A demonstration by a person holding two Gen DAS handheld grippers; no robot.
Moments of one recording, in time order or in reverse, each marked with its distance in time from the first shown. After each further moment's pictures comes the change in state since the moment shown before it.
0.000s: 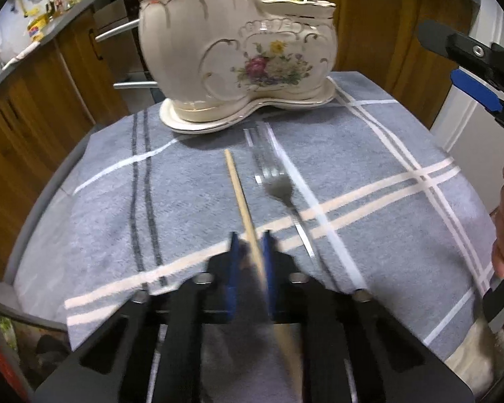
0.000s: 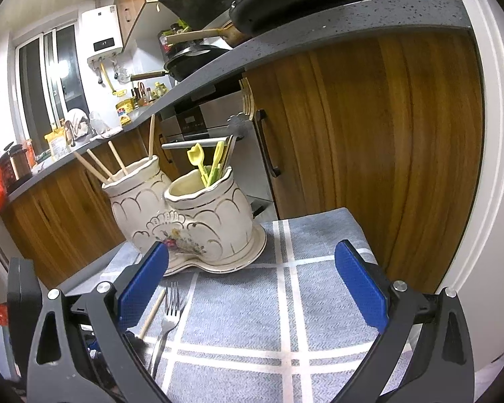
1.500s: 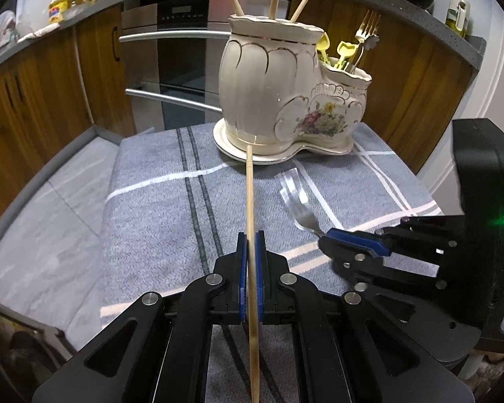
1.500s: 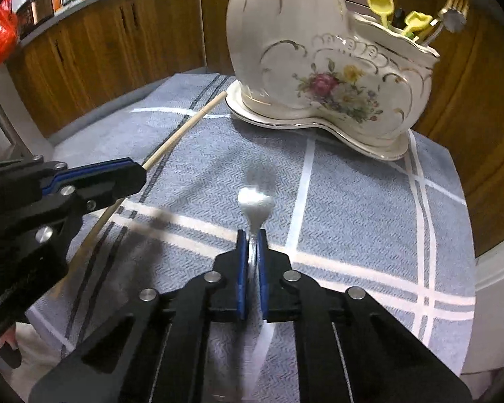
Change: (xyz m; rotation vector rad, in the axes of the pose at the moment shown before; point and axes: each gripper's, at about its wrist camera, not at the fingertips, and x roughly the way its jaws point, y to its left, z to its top) left arm -0.033 0.062 -0.005 -0.119 -0.133 -0.115; right arm 0.069 0.137 -0.074 -0.362 0.559 0.019
